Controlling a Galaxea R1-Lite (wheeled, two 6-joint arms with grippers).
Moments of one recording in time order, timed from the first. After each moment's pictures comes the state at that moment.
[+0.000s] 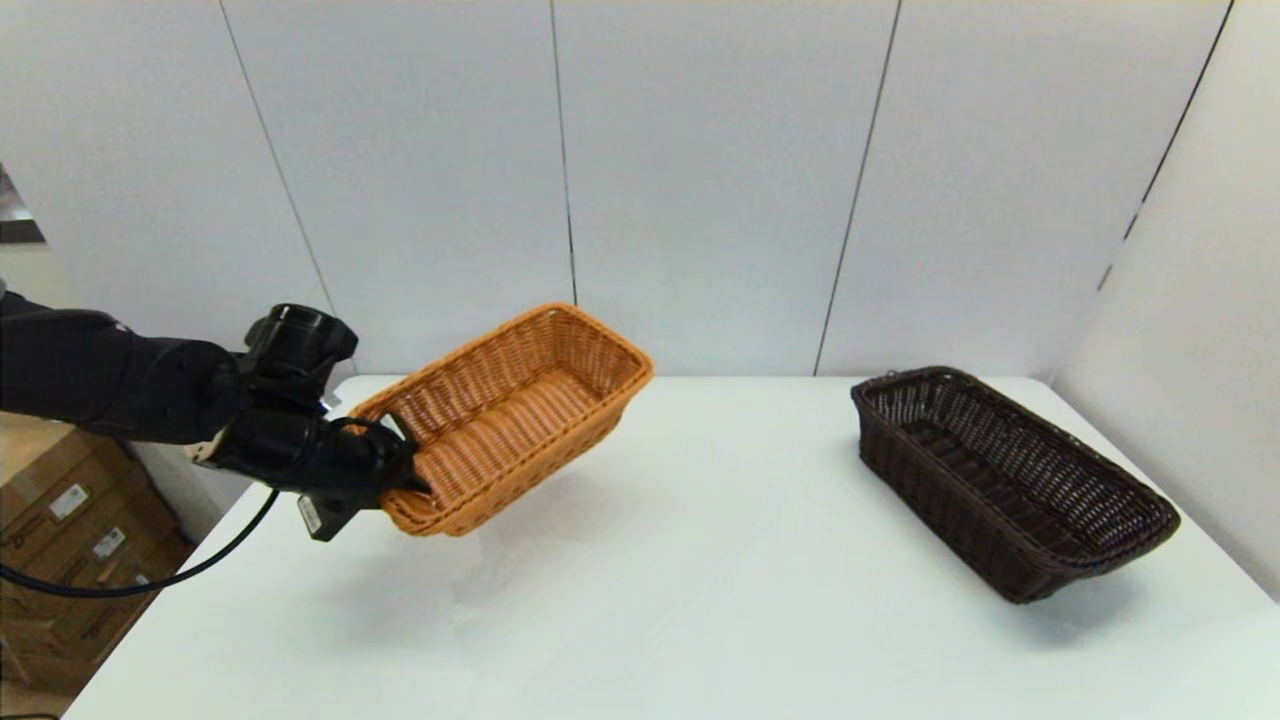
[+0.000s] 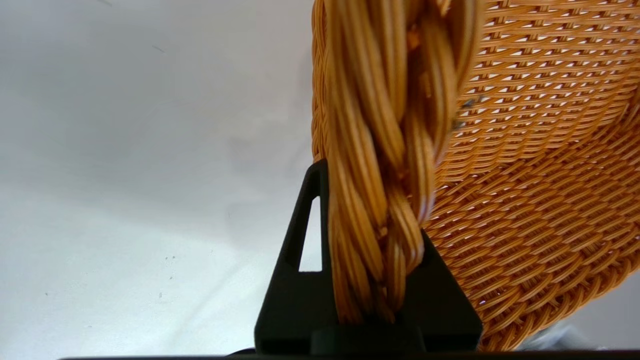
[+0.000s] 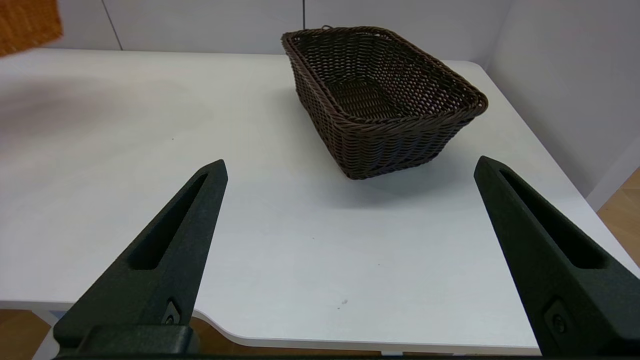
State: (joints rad) left arm -0.11 1.90 -1.09 0.22 -0.29 -0.89; right arm -0.01 0.00 -0.02 0.04 0.00 -0.02
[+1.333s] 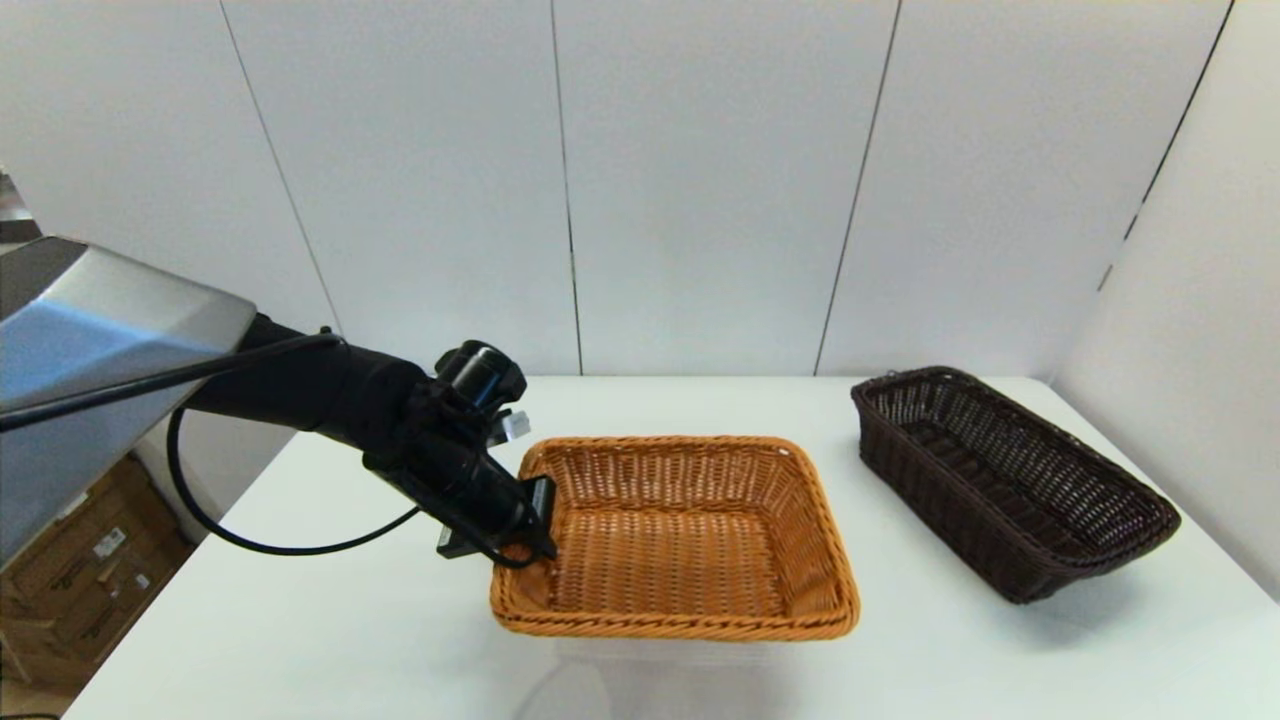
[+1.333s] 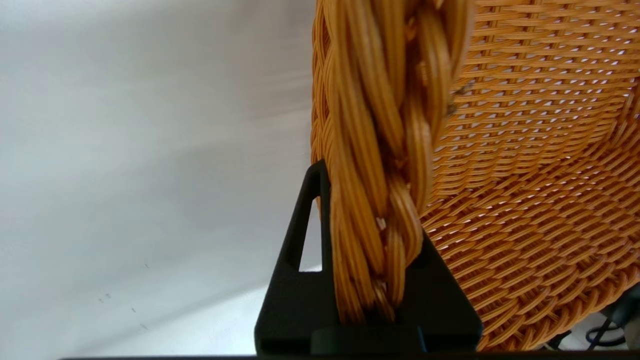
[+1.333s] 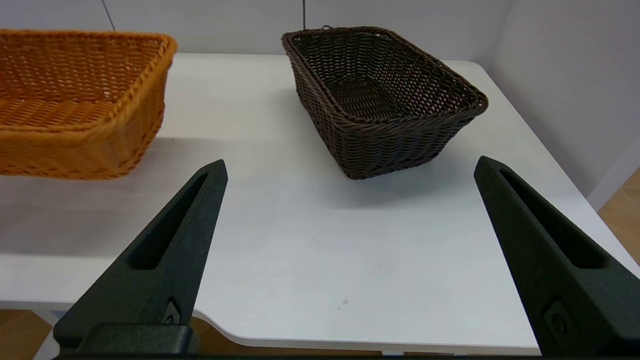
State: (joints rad) left arm -0.42 2.09 -1.27 0.38 -0.34 -0.45; right arm -0.01 0.00 -0.02 0.04 0.00 -0.02
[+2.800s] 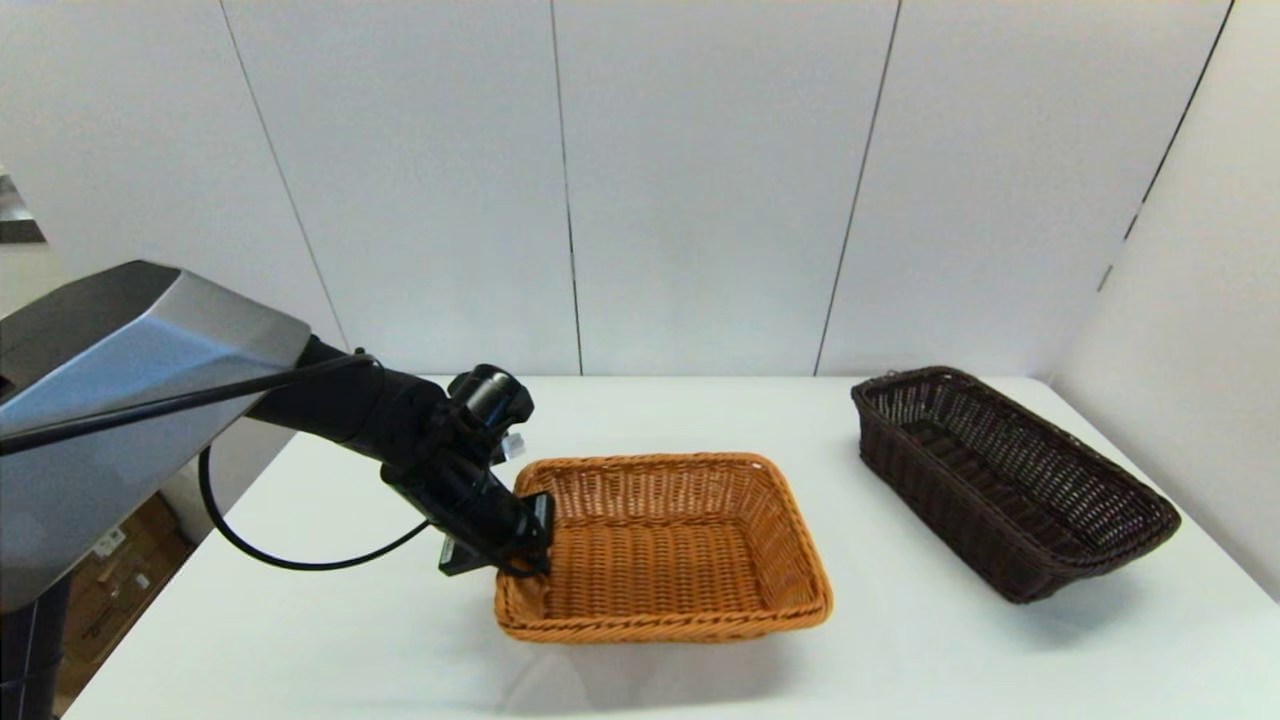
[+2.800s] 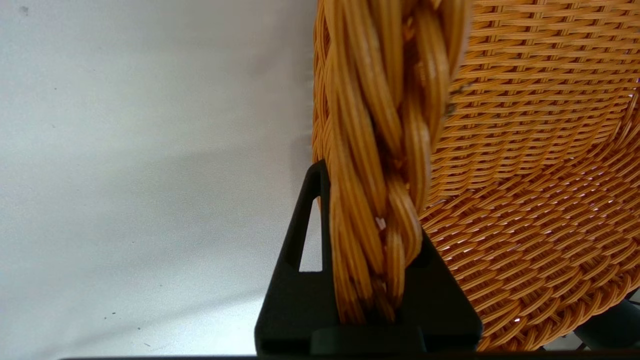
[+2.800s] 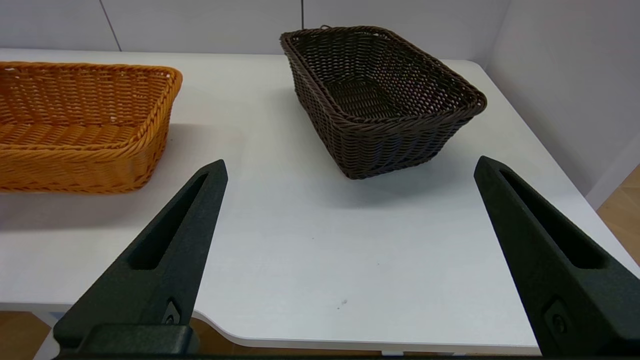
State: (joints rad) left arm -0.41 2.17 -1.28 0.38 -0.30 -0.52; right arm -0.01 0.00 -0.02 0.04 0.00 -0.02
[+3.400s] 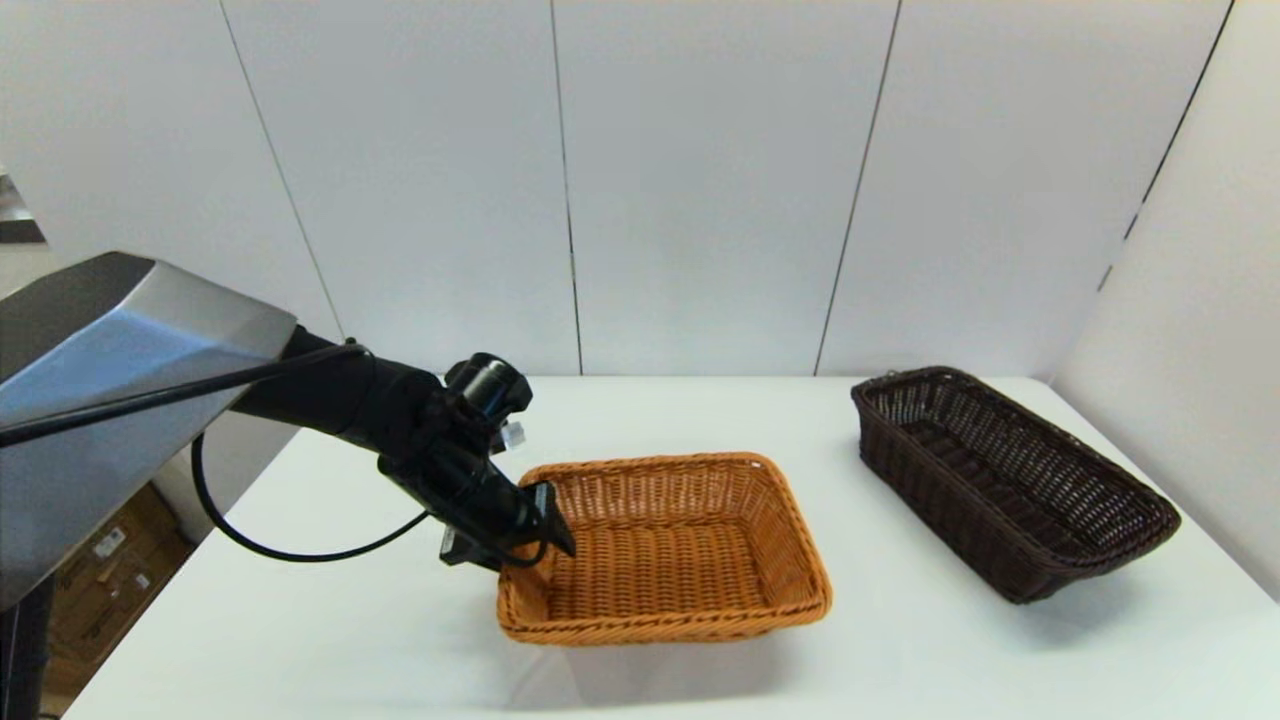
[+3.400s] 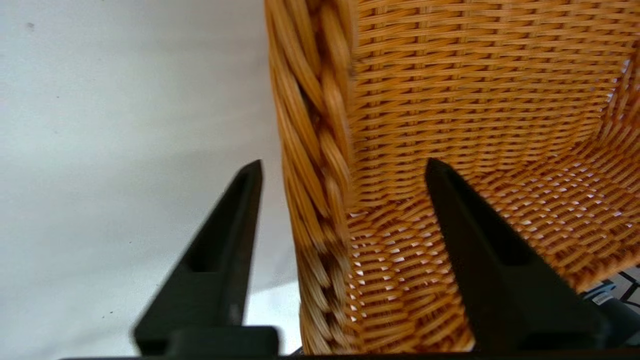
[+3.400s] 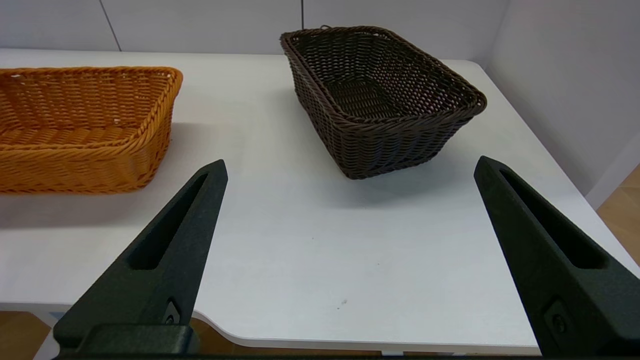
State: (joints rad) left arm -0.41 2.15 -1.30 0.38 -0.30 -0.52; right arm -0.01 0.00 -0.02 0.04 0.00 -0.02
